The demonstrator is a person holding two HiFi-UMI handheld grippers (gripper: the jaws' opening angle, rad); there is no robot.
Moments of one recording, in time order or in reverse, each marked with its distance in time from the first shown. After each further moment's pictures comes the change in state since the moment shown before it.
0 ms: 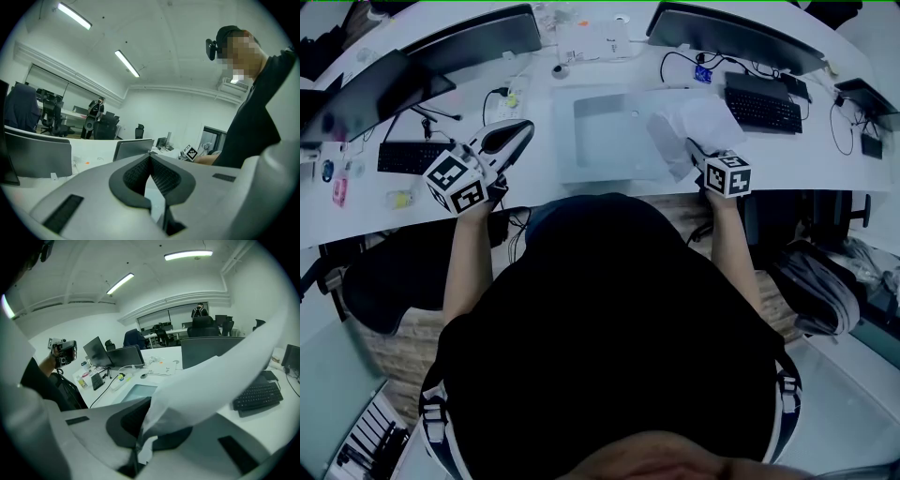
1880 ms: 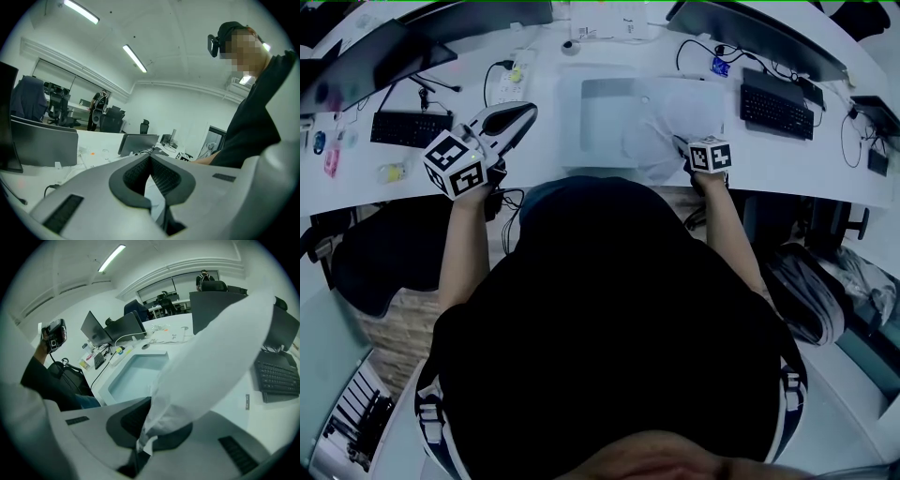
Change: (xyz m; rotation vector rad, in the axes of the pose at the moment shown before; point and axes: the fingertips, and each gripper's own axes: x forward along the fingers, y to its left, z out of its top) left arm 0.005 0.028 -0.024 -0.070 0.054 0.052; right arm 0.098 -0.012 -0.082 0.030 0.326 0.117
